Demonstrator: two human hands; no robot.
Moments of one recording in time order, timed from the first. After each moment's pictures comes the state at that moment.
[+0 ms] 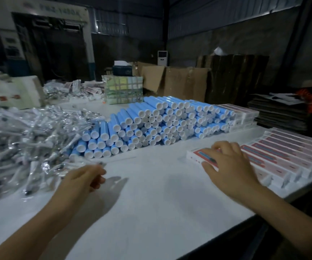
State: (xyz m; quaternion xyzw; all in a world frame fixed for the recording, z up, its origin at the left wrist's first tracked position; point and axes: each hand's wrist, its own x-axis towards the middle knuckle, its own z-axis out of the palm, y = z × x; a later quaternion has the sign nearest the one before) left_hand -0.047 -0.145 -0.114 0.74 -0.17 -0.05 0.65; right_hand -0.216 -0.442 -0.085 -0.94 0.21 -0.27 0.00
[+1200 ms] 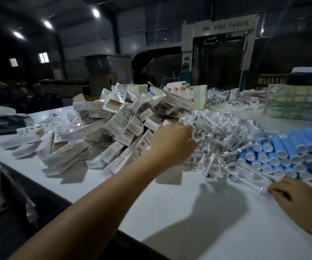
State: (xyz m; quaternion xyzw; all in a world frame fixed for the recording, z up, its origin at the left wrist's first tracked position) left_hand -0.060 0.019 -0.004 0.95 -0.11 0.27 0.06; right_hand -0.025 -0.295 -0.139 -0.95 -0.12 -0.20 0.20
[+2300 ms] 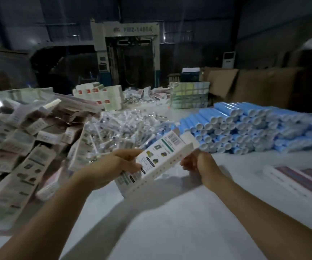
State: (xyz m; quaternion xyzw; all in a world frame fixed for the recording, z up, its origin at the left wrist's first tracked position) left_hand -0.045 -0.042 -0.040 0.77 -0.22 -0.19 0.56; right_hand -0.045 -0.291 -0.099 -0.64 0.09 -0.12 0.75
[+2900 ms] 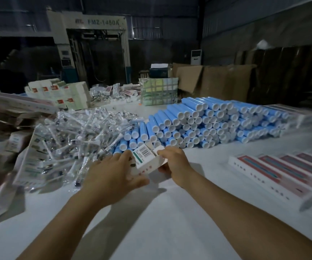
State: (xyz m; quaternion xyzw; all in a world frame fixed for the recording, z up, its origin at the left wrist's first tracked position) left_hand -0.040 -0.119 -0.080 0.95 -0.26 0.15 0.03; right_hand -0.044 -0.306 -0.104 -0.66 0.14 -0.12 0.73
